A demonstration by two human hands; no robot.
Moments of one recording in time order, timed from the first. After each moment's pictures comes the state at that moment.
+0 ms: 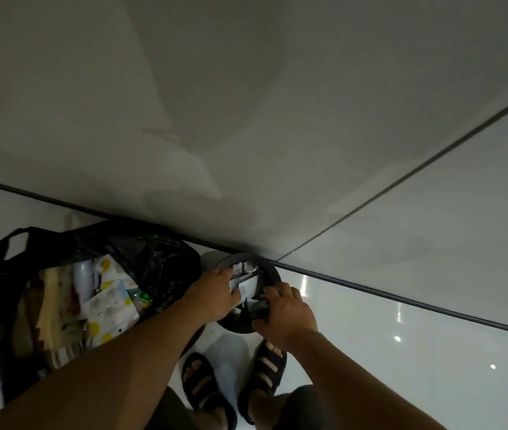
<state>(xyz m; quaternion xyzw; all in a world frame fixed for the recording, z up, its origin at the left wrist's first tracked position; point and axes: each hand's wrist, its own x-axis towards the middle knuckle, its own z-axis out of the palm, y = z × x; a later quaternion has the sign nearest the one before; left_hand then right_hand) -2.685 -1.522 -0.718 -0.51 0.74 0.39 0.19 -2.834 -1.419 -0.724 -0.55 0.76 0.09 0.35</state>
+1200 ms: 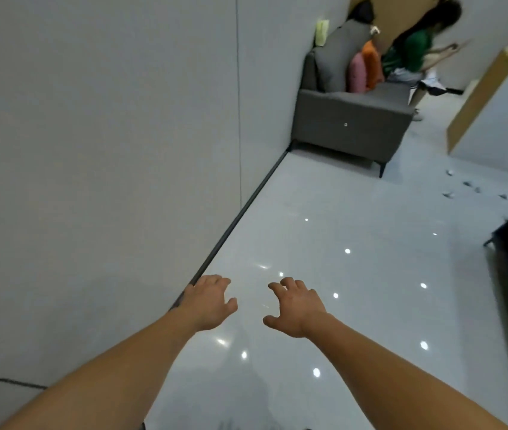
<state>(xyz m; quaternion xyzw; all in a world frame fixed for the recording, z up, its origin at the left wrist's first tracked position) -2.925 -1.070 -0.350 0.11 0.97 0.08 0.21 -2.892 -0.859 -0.355 -0.06 0.97 -0.06 0.21</state>
